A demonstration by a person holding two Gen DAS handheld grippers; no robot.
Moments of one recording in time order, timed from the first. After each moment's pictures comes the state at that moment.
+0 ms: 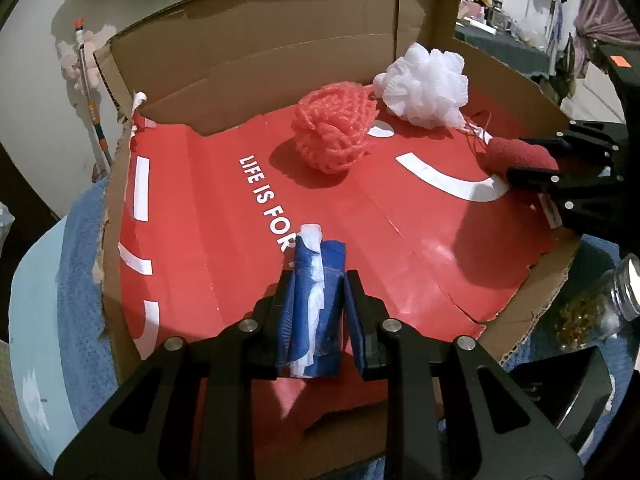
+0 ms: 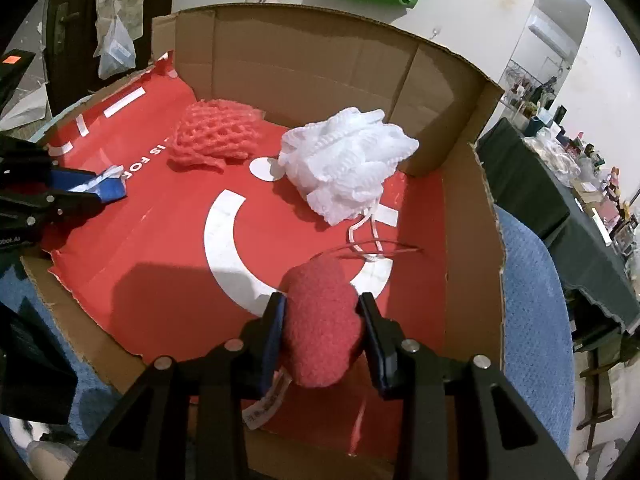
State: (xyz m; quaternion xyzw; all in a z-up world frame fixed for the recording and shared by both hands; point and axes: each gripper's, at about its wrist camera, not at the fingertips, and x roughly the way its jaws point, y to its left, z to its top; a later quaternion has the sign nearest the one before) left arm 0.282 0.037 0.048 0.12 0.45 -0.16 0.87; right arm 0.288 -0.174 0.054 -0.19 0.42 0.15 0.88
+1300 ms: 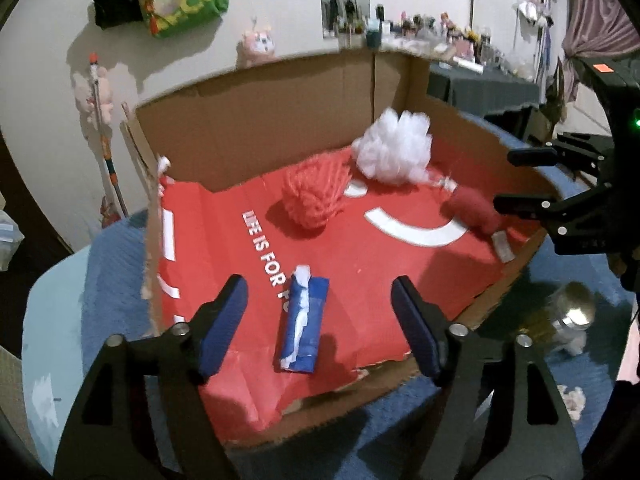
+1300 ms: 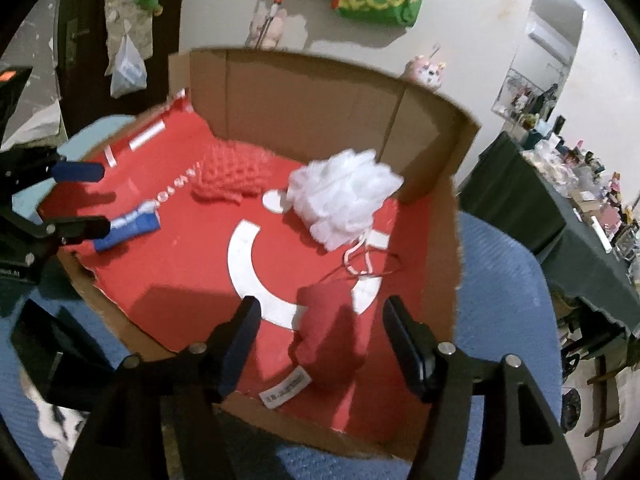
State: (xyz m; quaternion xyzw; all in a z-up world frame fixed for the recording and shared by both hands) left arm 0.239 0.032 0.103 0.10 0.36 -0.17 0.91; right arm 0.267 -0.180 0.099 -0.17 0.39 0.16 0.89
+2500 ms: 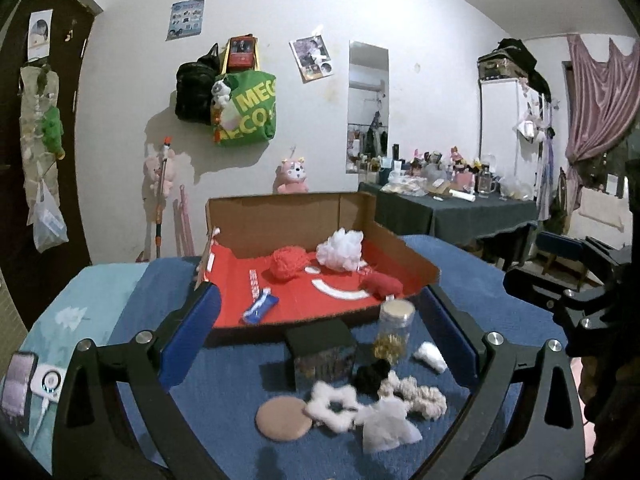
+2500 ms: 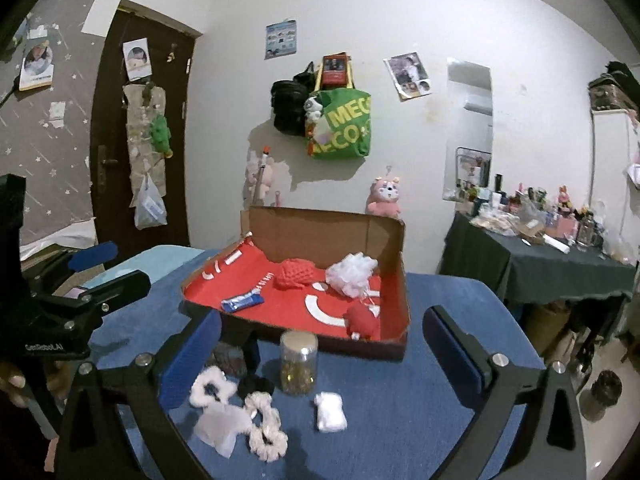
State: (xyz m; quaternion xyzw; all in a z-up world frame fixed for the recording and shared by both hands) left arm 0.006 0.009 0.146 0.01 0.14 -0.11 0.98; right arm 0.019 -0.205 0.167 -0.05 0.16 0.15 0.98
